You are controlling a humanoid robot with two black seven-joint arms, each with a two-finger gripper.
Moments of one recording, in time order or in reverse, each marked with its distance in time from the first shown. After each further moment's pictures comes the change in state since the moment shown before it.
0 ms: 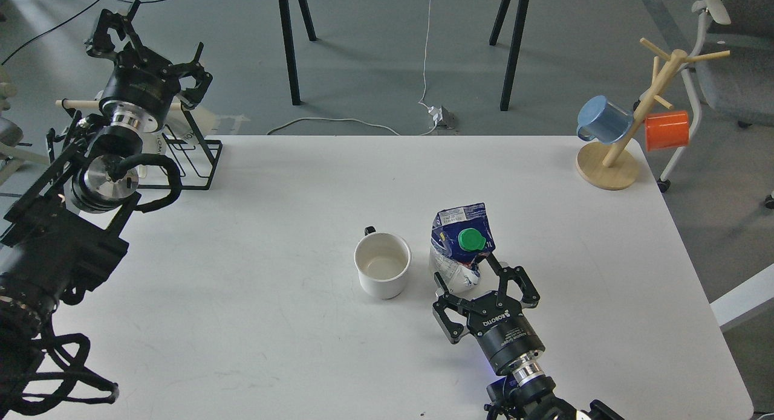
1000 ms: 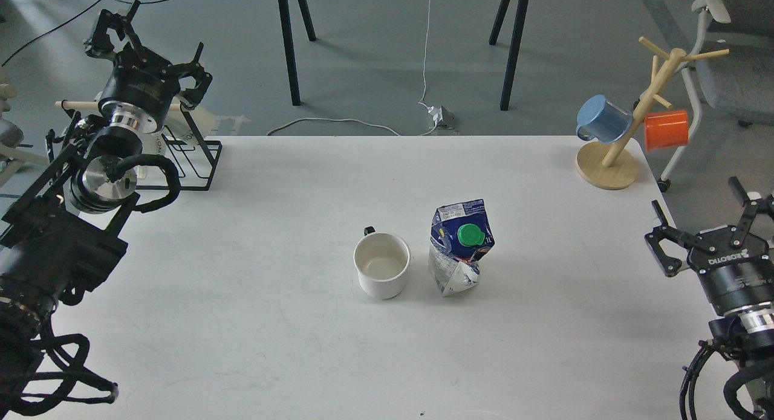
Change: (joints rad) left arm 0.006 0.000 -0.012 -0.001 -0.007 -0.016 0.009; right arm 0.035 -0.552 0.490 0.121 -0.021 0.000 0.000
